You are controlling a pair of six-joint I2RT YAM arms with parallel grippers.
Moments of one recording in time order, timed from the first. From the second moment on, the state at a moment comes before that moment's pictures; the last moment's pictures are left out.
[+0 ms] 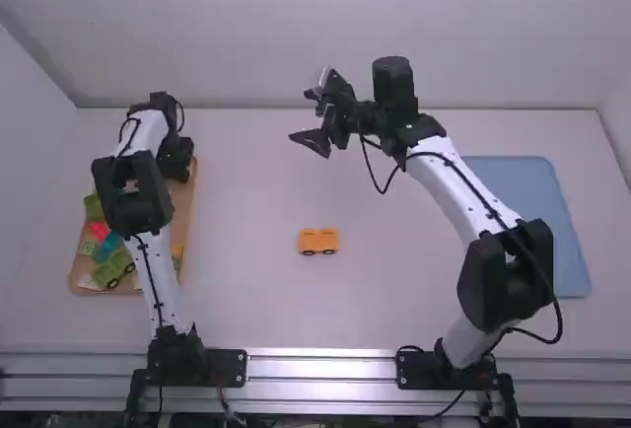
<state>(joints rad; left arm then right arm) 0.28 2.47 2.07 -1.08 -0.06 -1.37 0.37 1.77 1.51 -0.17 -0.90 -0.45</state>
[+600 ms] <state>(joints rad) 0.30 2.46 2.25 -1.48 -0.12 -1.34 0.37 1.77 1.51 -0.16 -0.90 -0.45</state>
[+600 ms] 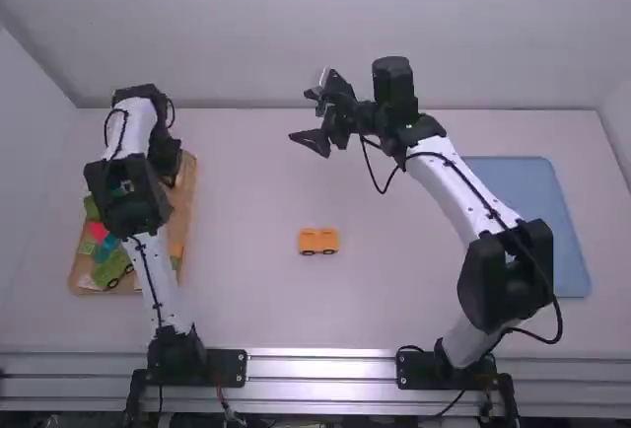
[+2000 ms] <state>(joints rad) -0.20 1.83 1.27 -1.02 0.21 0.55 0.20 1.77 1.51 -0.22 -1.30 -0.40</state>
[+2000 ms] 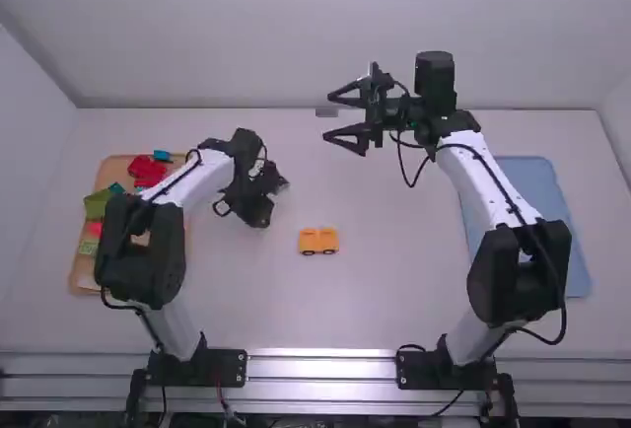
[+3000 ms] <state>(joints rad) -0.26 1.82 1.05 -0.73 0.16 1.28 0.22 1.77 1.51 -0.22 -1.32 -0.39</state>
